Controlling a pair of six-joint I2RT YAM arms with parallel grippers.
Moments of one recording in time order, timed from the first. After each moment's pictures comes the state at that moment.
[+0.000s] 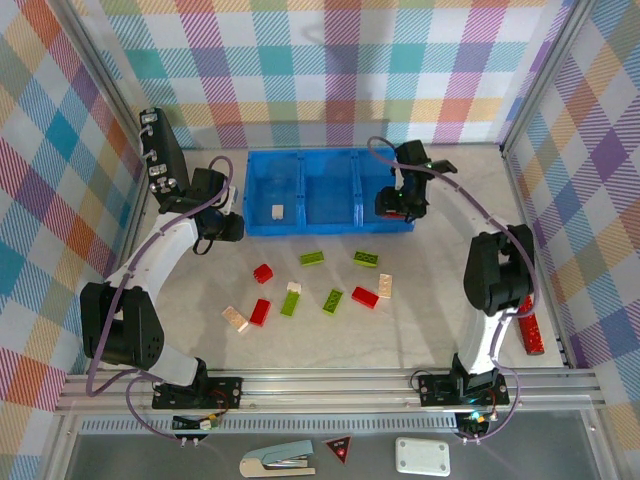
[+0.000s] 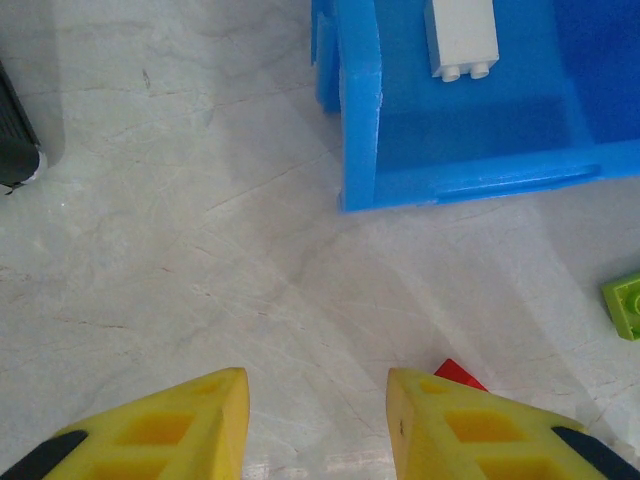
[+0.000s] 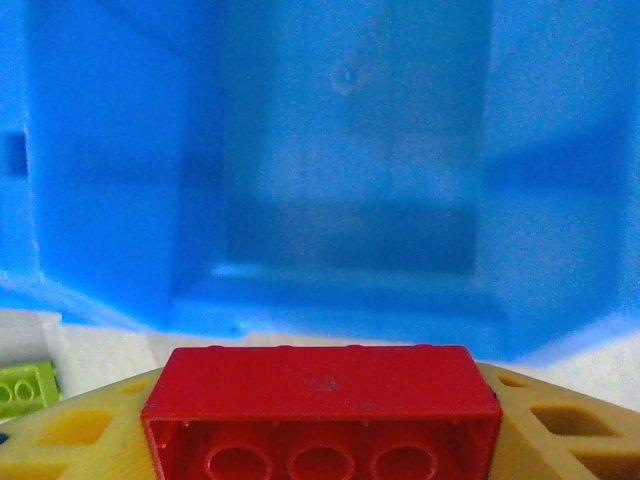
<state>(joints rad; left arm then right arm) -0.16 1.49 1.21 -0.79 -0.02 -0.07 0.30 1.89 1.62 -0.89 -0.08 0.26</state>
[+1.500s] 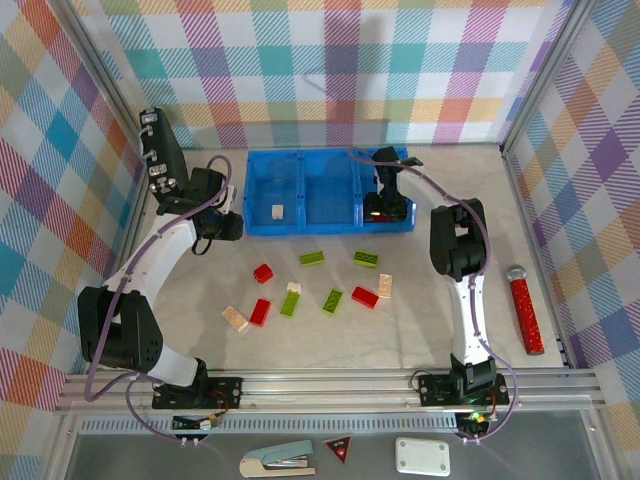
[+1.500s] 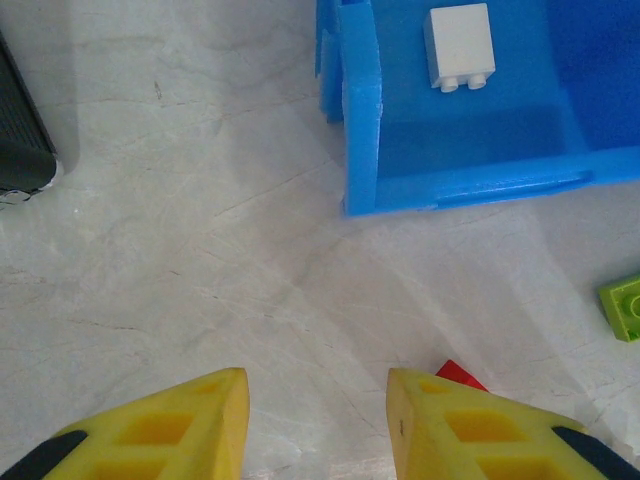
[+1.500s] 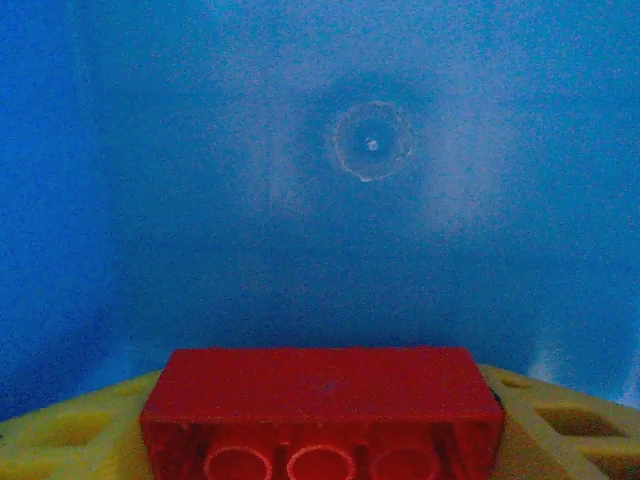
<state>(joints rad) -0.16 1.48 1.21 -0.79 -0.03 -0.06 0.32 2.30 1.92 -0.96 -0.04 0.26</state>
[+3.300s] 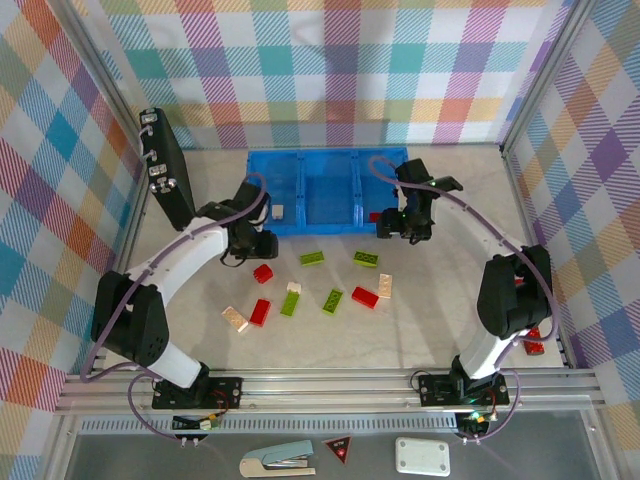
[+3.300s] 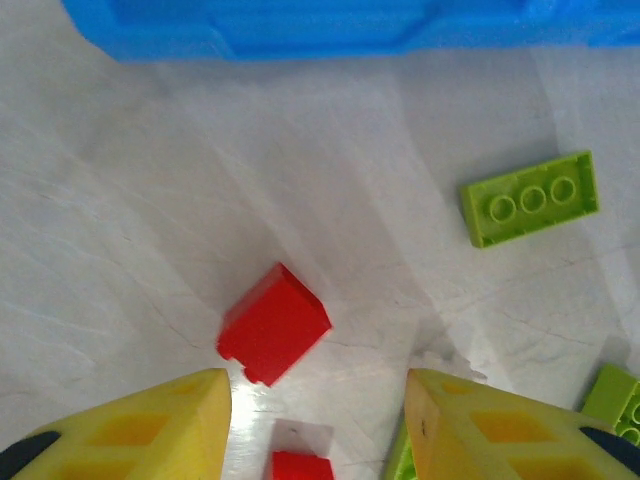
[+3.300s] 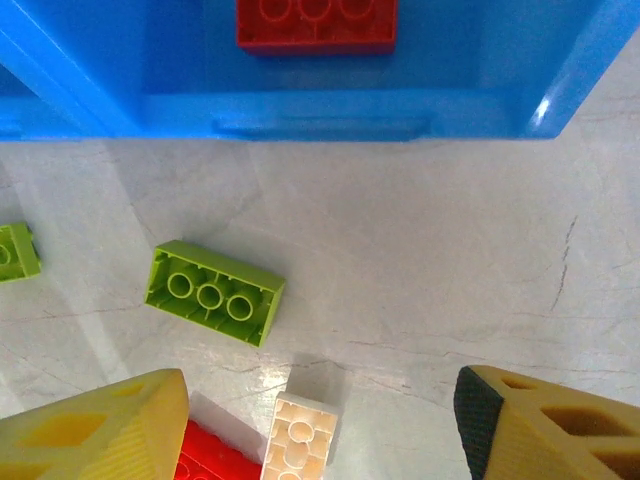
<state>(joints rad) -0.44 1.54 1.19 -0.88 -0.01 -0.41 0.35 1.69 1.38 -0.95 -0.07 0.31</state>
